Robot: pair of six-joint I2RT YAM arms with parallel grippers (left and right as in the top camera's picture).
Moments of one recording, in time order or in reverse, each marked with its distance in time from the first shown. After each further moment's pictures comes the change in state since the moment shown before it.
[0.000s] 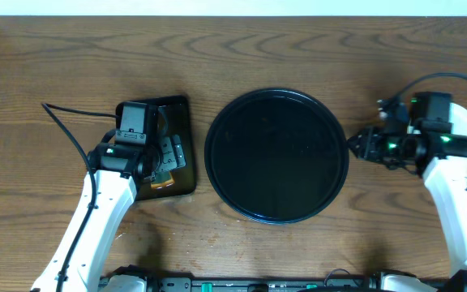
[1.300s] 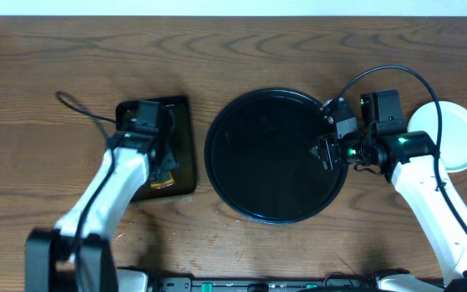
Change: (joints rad) left arm 0.000 0.227 -0.030 0.059 -0.193 -0.124; right arm 0.243 0.002 0.000 0.063 -0.068 -0.212
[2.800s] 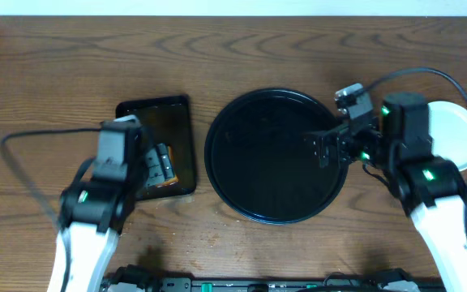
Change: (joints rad) left arm 0.001 -0.549 0.032 -0.169 0.129 0.136; right arm 0.022 -0.304 -0.001 0.128 -0.001 0.062
